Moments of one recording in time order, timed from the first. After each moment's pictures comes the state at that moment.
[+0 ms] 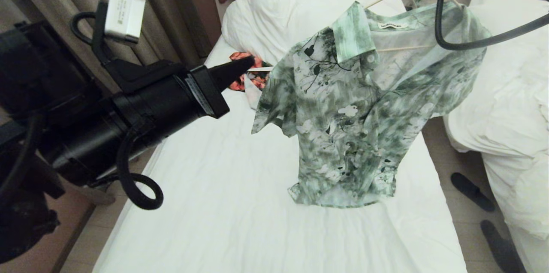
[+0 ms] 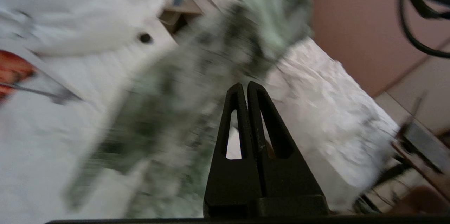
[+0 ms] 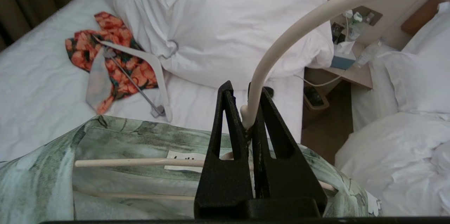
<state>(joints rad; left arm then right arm) -0.68 1.46 -0.81 -0.87 -0.14 -0.20 0.53 1.76 -1.96 -0.02 -0.42 -0.38</state>
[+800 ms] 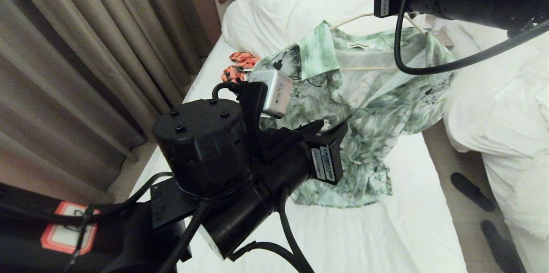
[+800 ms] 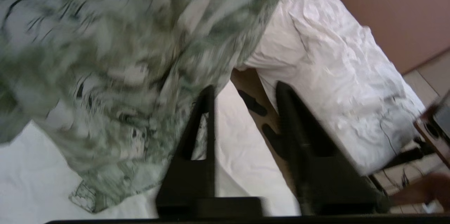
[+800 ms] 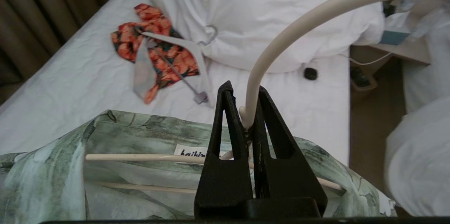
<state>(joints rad) -1.03 1.72 -0.85 -0.95 0.30 -0.19 0.63 1.79 -1.90 -0.04 -0.46 -0.23</state>
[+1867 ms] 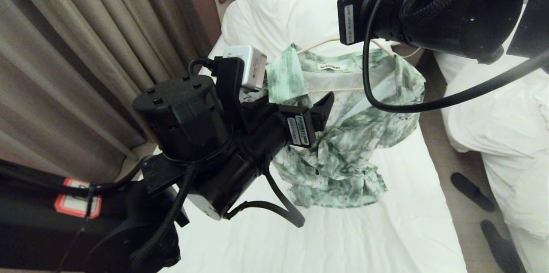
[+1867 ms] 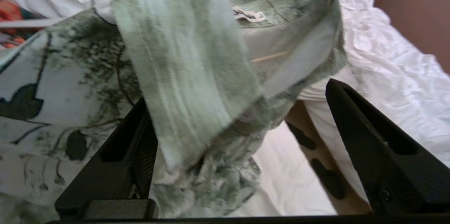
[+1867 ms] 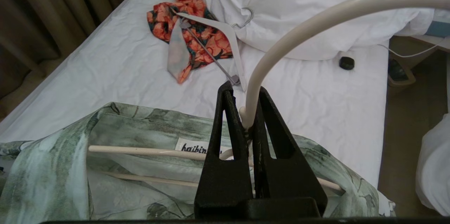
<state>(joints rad) -0.92 1.73 -0.88 -1.03 0.34 -0.05 0.75 1.80 -1.83 -0.04 -0.49 -0.20</state>
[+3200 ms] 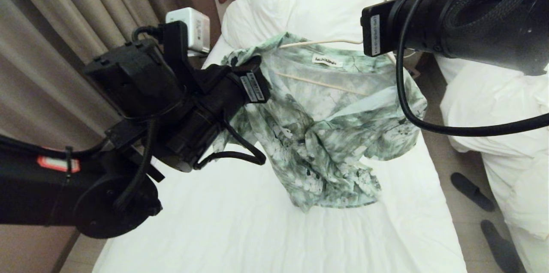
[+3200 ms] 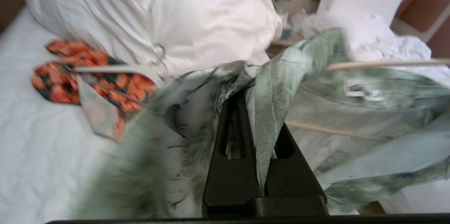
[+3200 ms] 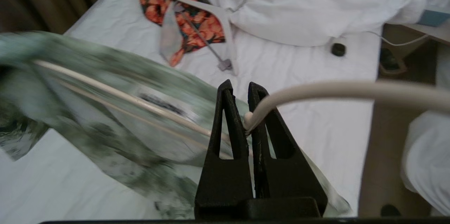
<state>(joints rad) -0.71 1.70 -0.93 -1.09 0.30 -0.02 0.73 1.68 -1.67 -0.04 -0.49 -0.20</state>
